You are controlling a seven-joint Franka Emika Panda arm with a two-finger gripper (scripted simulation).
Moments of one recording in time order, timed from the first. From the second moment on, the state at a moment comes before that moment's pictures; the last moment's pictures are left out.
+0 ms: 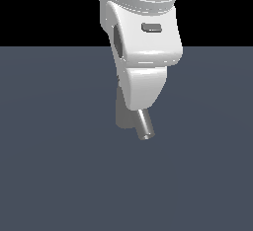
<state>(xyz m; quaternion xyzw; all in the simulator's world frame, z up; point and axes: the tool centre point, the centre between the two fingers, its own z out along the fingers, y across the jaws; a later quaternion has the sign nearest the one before) -0.129 0.010 0.228 -0.76 0.58 -0.18 0.24</state>
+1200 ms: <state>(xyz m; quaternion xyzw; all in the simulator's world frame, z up) -0.113 -0.047 0.226 -0.77 0.56 -0.17 0.24</state>
